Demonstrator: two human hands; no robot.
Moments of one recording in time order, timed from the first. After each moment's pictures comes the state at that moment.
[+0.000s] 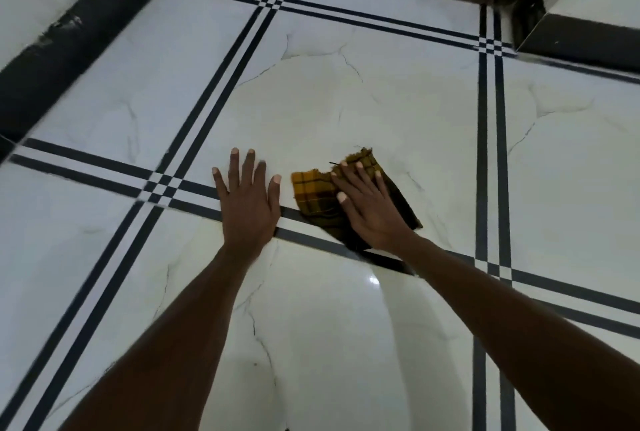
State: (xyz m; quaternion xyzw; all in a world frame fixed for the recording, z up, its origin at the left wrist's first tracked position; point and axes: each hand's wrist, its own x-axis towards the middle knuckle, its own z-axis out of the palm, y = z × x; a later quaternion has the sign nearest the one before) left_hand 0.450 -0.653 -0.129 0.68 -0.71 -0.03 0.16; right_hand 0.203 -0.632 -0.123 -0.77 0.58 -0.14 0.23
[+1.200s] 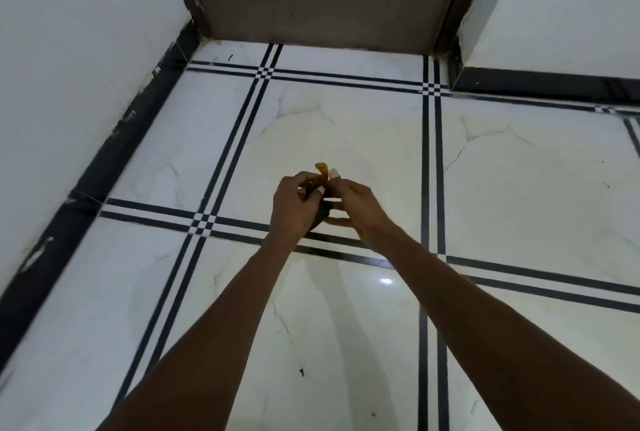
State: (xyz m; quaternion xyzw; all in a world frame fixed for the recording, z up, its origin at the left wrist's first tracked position) left_hand 0.362 -0.601 0.127 0.62 -0.59 -0.41 0.31; right_hand 0.223 -0.583 0.115 -0.34 0.58 -0.40 0.62
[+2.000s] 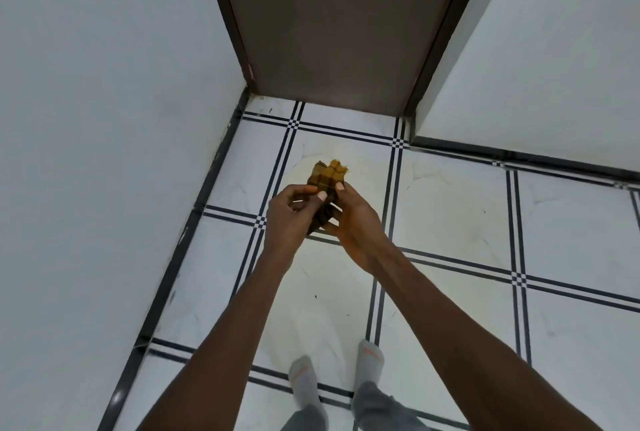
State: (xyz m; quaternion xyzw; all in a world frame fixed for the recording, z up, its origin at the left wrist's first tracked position) left_hand 0.417 -0.452 0.693 0.64 -0.46 -0.50 0.36; right_hand 0.285 -0.434 0.690 -0.20 0.51 -0.47 0.69
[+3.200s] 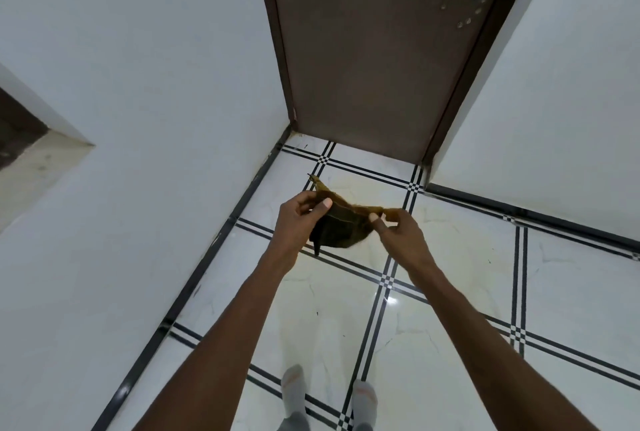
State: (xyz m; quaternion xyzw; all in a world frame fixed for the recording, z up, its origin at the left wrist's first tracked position) left_hand 0.391 -0.376 0.832 0.59 -0.45 -0.53 0.40; right_hand 0.177 -0.358 0.817 -0.48 0.68 -0.29 0.47
